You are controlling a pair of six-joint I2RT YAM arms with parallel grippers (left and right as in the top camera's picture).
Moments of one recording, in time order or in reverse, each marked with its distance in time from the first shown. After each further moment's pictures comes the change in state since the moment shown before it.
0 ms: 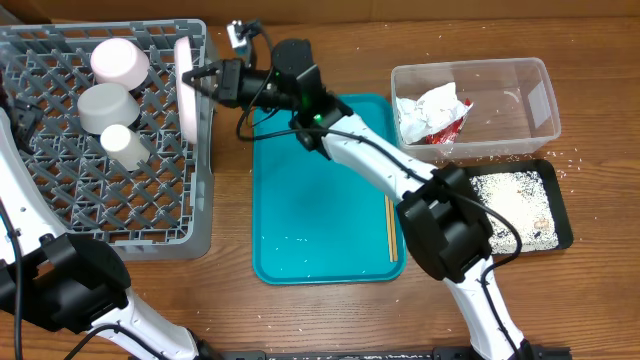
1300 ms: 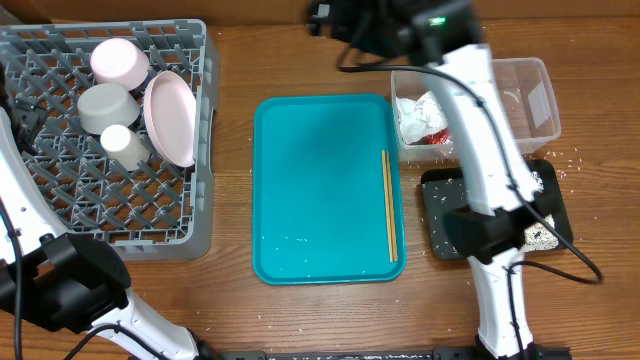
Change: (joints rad) left arm 0.000 0.000 0.000 -0.018 0.027 -0.008; right arm -0.280 -0.047 0.882 -1.765 0.550 -0.614
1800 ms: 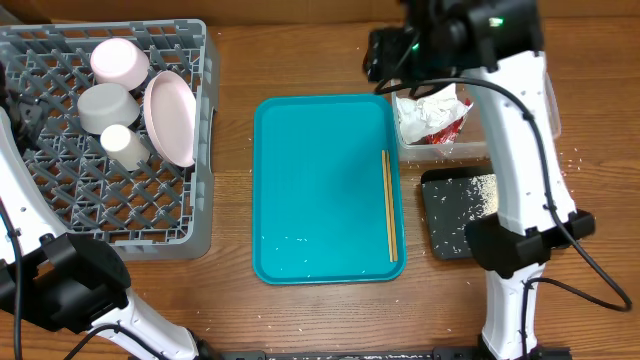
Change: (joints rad) left arm 0.000 0.000 0.000 0.026 0.115 0.000; right arm -0.034 -0.121 -0.089 -0.335 0.011 -0.240
